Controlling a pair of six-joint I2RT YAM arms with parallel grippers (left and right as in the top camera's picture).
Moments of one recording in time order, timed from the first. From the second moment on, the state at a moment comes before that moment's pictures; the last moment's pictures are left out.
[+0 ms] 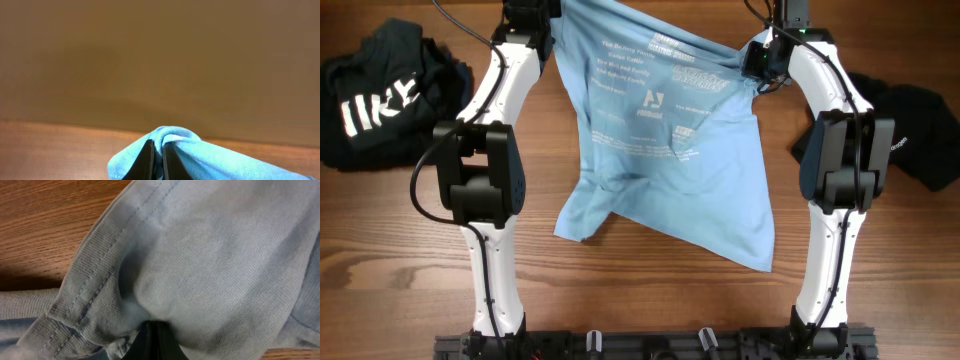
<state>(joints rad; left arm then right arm) -0.11 2.37 1.99 0.00 -0.27 0.01 0.01 2.46 2.02 -0.71 -0.07 0.26</state>
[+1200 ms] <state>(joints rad) -0.09 2.13 2.01 -1.44 0.12 -0.24 0.01 2.44 2.11 -0.92 -0.10 0.20</state>
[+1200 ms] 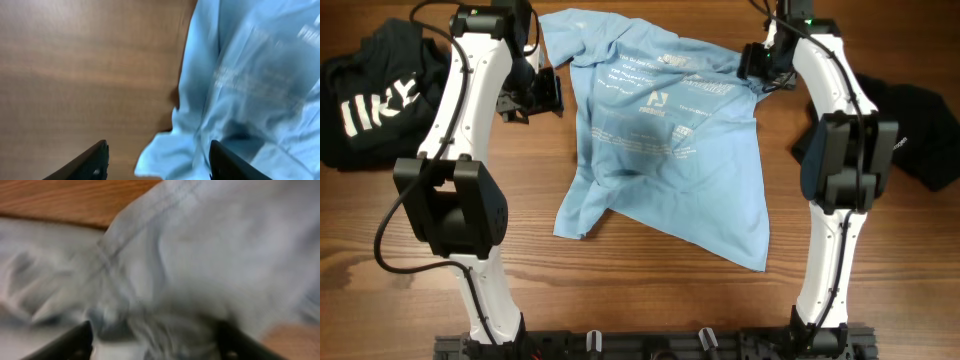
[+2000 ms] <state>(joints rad) -0.18 1.92 1.89 -1.55 0.07 -0.38 0.22 2.08 2.14 -1.59 -0.15 0.17</state>
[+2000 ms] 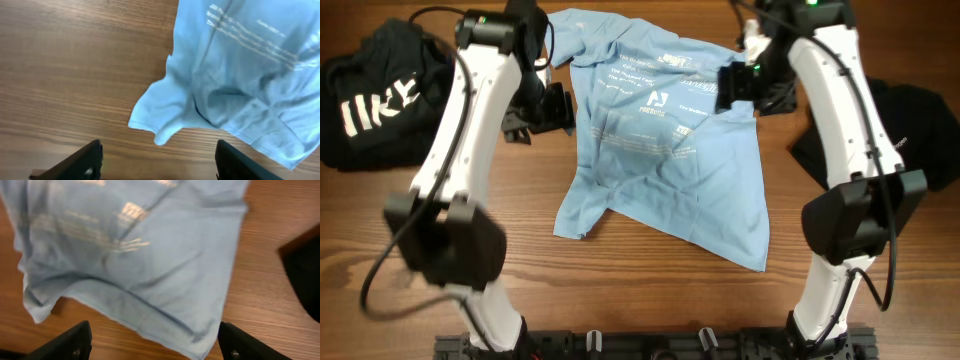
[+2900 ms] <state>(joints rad) -0.18 1.59 1.06 -0.94 0.15 -0.49 0.27 1.73 1.13 -0.91 -0.22 0.29</state>
